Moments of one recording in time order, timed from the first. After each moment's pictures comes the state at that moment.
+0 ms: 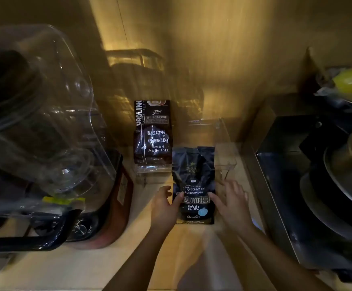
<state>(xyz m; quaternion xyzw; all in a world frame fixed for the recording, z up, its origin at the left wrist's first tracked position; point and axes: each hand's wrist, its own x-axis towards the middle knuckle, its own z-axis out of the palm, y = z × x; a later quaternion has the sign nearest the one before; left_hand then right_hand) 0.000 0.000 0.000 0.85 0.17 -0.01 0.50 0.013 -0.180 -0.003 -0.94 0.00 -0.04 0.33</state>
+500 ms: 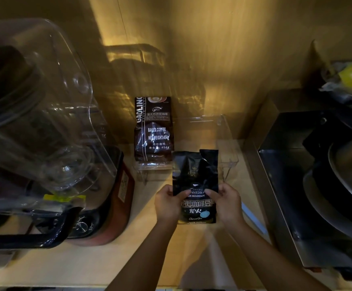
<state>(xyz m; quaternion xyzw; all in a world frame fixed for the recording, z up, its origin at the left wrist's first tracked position) 0.005 -0.015 0.012 0.70 0.26 -0.01 0.66 0.014 -0.156 -0.004 -0.76 0.16 0.03 0.63</state>
